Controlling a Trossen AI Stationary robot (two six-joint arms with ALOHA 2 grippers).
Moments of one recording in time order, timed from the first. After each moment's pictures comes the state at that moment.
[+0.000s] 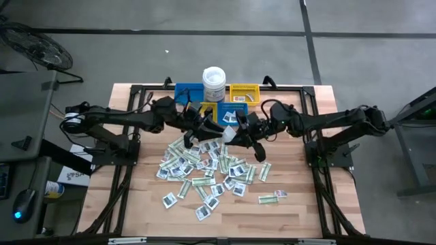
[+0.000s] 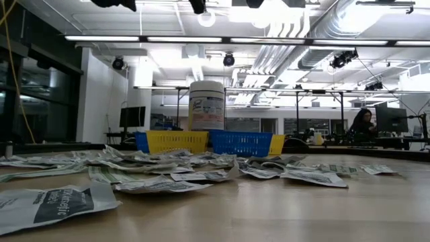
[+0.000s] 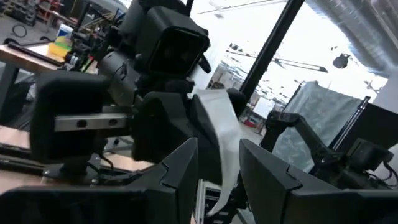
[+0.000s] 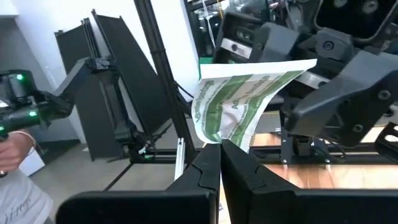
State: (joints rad) left arm 0.10 1.37 0.95 0.68 0.43 -0.57; right arm -0.02 1.33 0.98 0.39 -0.39 0.26
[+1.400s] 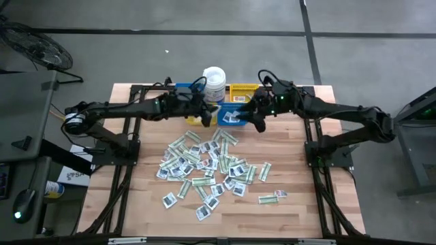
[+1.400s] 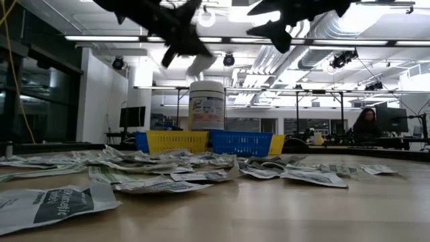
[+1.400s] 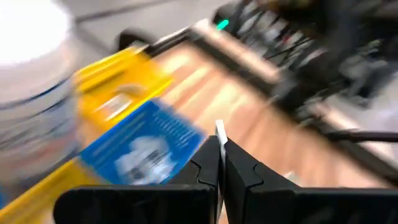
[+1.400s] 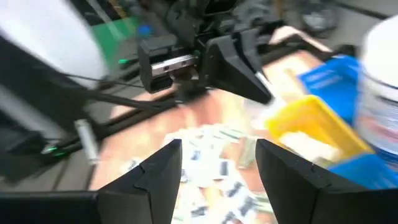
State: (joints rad) left arm 0.29 1.38 1.02 -0.04 -0.06 -0.44; right arm -0.34 1.21 0.98 -0.09 -0.33 0.33
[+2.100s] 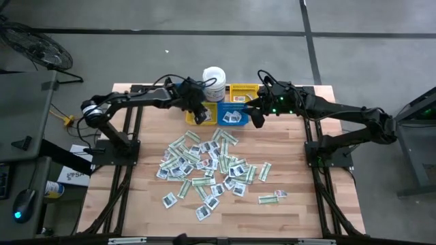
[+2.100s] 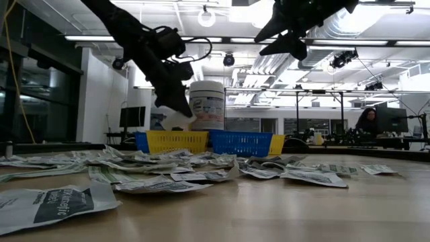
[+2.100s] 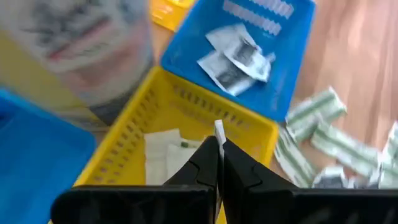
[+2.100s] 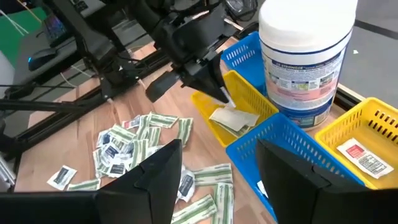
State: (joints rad) left arm 0.54 1.60 1.02 -0.24 0.19 0.01; right arm -0.35 1.19 0.98 -0.26 -0.07 0.37
